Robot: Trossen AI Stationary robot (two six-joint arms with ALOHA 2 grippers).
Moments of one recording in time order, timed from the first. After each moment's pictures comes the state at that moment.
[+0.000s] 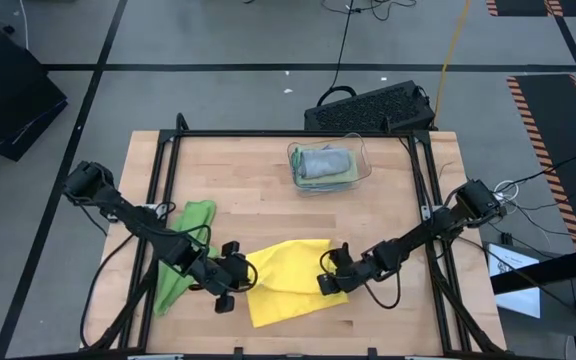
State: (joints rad) left arm -0.58 1.45 0.87 -0.28 -0.21 -0.57; right arm 0.50 1.76 0.75 0.14 0.08 1.72
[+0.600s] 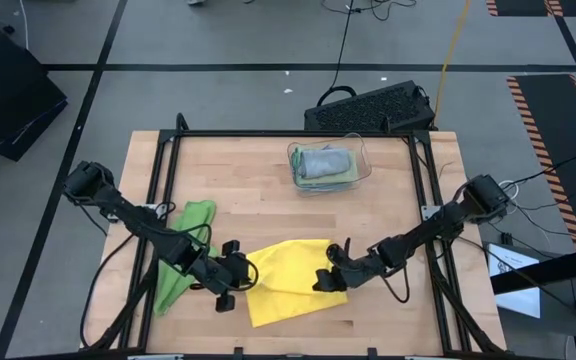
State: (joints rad) left arm -0.58 1.45 0.87 -0.28 -0.21 -0.56; right arm 0.50 1.67 0.75 0.31 0.13 1.74
